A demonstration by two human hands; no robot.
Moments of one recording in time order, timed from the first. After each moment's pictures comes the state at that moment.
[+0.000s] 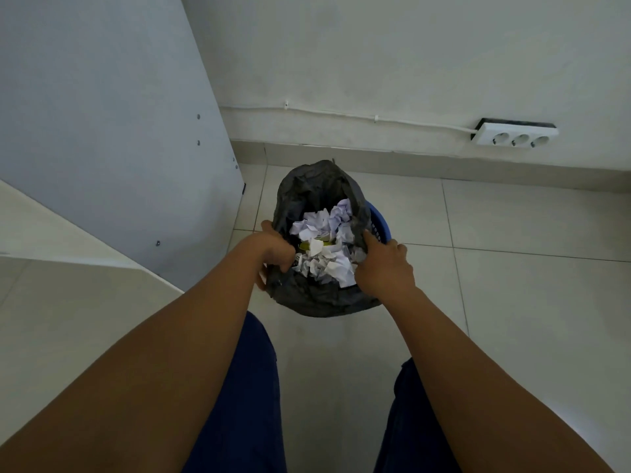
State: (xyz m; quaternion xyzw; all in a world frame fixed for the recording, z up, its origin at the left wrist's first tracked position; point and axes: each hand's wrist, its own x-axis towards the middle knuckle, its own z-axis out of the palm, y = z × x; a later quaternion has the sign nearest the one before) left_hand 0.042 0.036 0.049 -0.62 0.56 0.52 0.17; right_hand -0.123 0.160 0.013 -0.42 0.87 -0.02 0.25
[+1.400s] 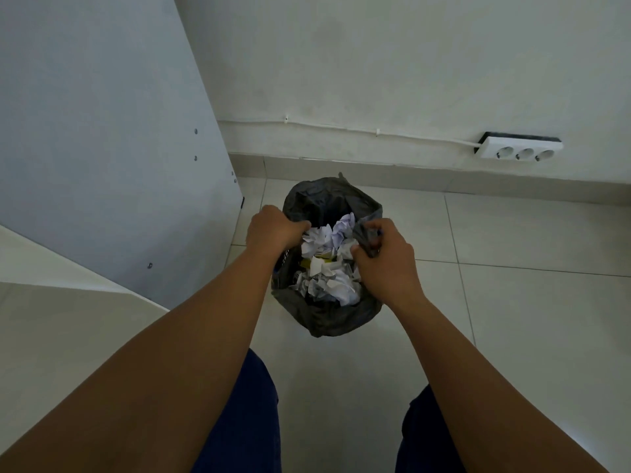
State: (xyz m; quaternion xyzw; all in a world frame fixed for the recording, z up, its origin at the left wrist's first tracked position) left_hand 0.011 -0.006 0.033 -0.64 0.68 0.35 -0.08; right_hand -0.128 0.141 0.035 -0.40 0.80 -0.39 0.23
